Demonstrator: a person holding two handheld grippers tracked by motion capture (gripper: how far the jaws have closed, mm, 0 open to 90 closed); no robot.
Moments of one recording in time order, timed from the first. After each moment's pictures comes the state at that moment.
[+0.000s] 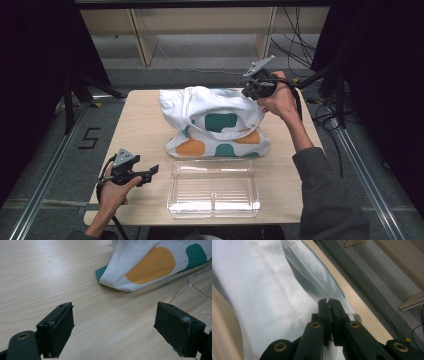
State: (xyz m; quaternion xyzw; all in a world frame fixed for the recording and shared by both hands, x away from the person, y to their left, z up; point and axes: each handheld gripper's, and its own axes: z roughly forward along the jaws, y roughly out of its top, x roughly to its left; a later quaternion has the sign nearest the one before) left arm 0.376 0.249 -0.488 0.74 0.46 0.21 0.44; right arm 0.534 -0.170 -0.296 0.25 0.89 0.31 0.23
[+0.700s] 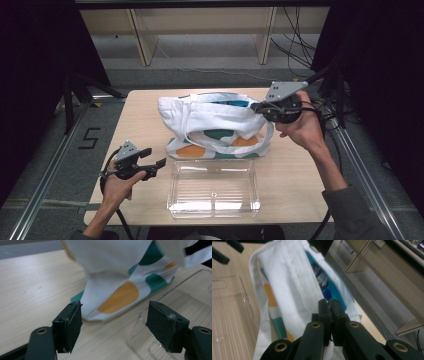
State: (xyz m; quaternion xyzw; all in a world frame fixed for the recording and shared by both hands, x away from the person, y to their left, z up) left arm 0.379 0.223 -0.450 0.75 0.40 0.19 0.50; right arm 0.439 -0.202 -0.287 0.16 0.87 0.38 0.28
